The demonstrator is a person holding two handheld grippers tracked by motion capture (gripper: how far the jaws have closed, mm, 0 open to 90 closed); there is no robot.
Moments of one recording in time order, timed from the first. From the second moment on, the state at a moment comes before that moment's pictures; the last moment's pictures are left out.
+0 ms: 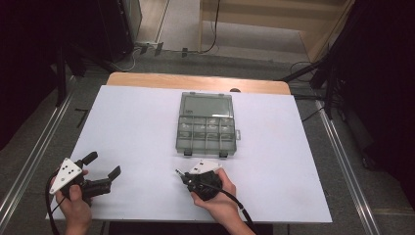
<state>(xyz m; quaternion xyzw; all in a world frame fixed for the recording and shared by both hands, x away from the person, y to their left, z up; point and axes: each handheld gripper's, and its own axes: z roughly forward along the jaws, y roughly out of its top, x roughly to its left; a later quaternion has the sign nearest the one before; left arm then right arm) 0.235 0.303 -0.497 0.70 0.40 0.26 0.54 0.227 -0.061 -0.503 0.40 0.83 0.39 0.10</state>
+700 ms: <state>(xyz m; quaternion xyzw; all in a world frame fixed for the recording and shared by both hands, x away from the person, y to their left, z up) 0.235 0.302 -0.498 0.70 0.40 0.26 0.53 0.235 -0.086 -0.485 0.41 0.81 0.41 0.10</state>
